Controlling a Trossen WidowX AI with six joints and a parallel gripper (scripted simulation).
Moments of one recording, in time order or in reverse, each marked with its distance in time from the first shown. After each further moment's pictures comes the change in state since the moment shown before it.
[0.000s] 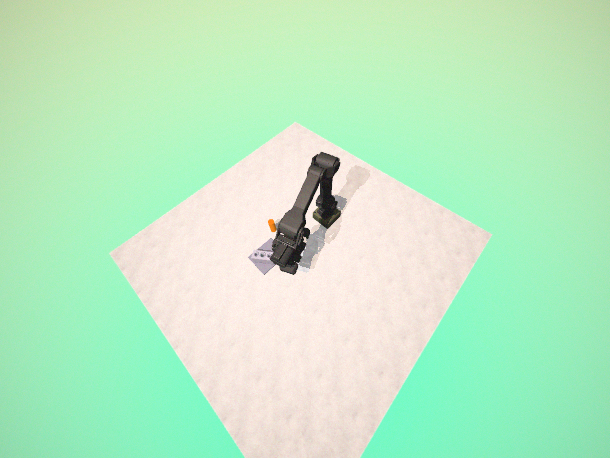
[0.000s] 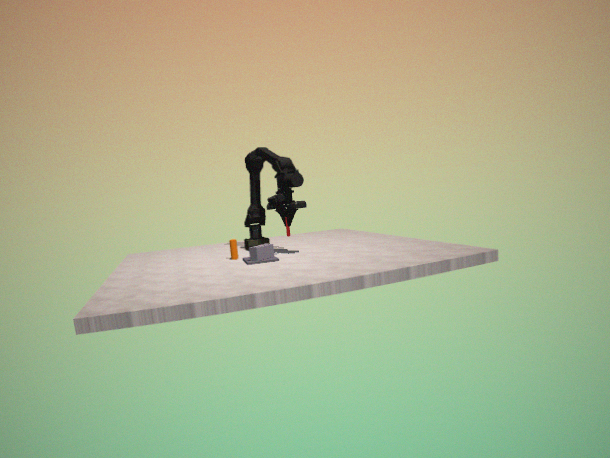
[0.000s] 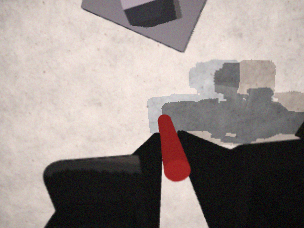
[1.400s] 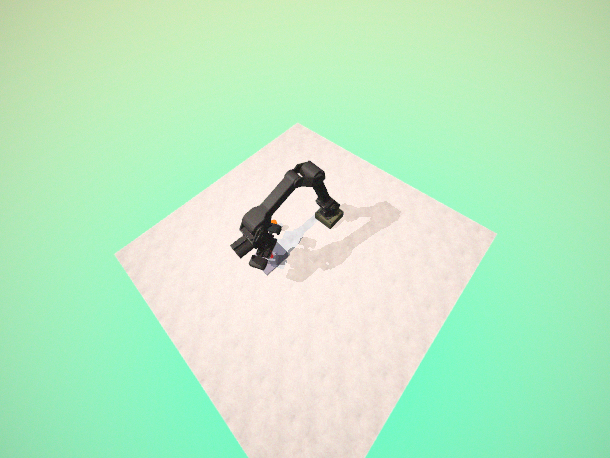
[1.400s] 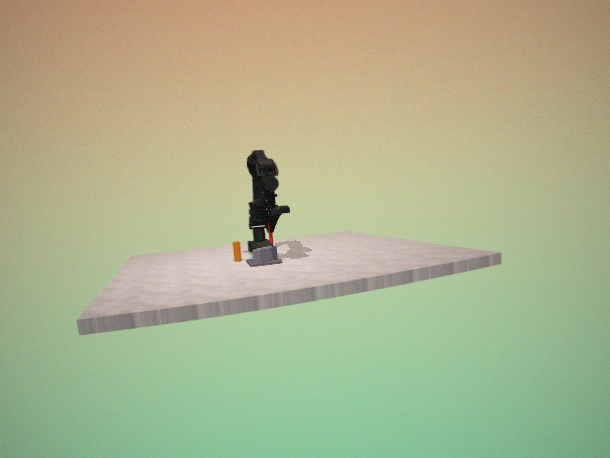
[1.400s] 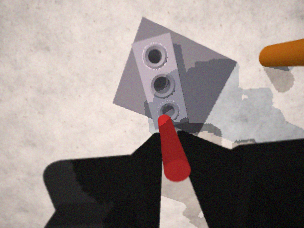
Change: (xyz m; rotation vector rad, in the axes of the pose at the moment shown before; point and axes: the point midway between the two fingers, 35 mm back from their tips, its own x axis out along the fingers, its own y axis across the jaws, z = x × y) arm -0.001 0.019 0.125 -0.006 -0.010 -0.002
